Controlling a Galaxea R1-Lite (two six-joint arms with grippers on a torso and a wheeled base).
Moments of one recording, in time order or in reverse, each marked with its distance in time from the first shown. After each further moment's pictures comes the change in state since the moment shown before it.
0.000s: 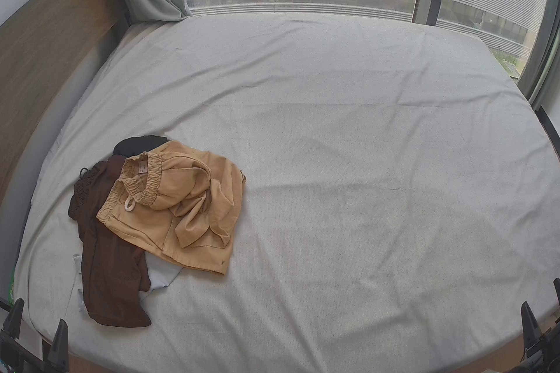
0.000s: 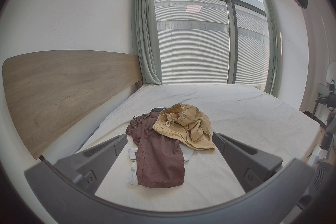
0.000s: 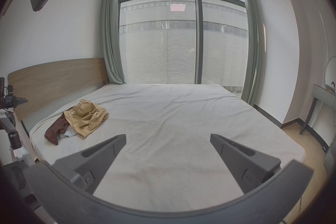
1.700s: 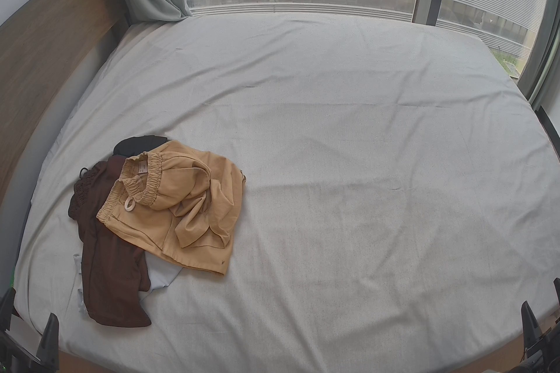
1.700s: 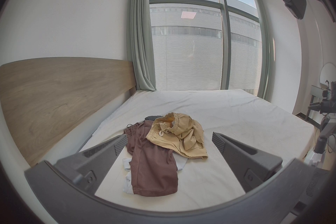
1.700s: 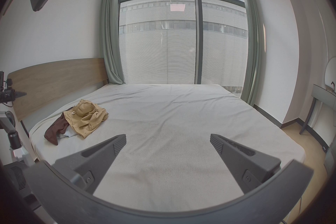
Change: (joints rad) left arm 0.004 0.037 -0.079 -0.010 -0.067 0.000; right arm -0.003 0.000 0.000 -0.001 0.000 0.000
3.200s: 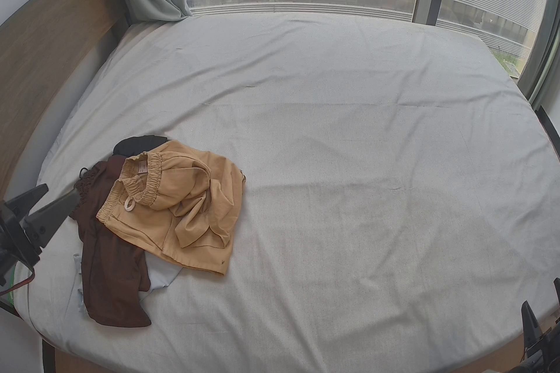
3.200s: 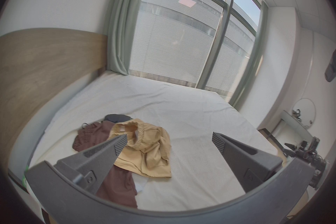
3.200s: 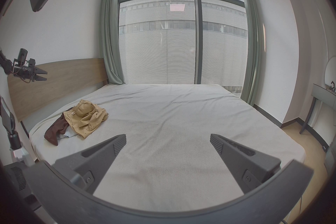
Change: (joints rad) left arm -0.036 0.812 -0.341 -0.325 -0.263 -0.181; right arm 0.001 0.000 0.000 -0.001 -0.001 0.003
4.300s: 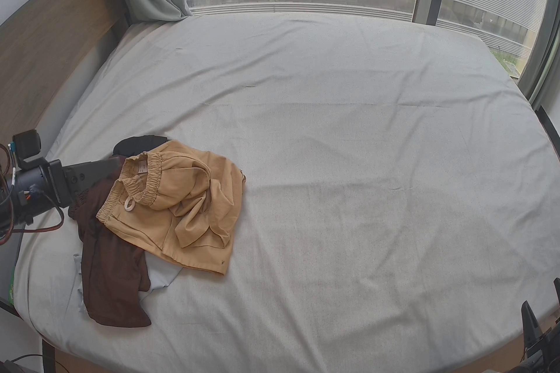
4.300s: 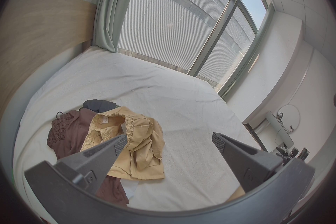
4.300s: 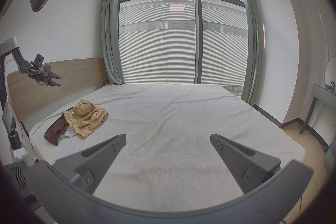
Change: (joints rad) left arm 0.120 0.428 -0.198 -0.053 -0.286 -0.009; right arm 0.000 0.000 0.000 0.000 0.000 0.000
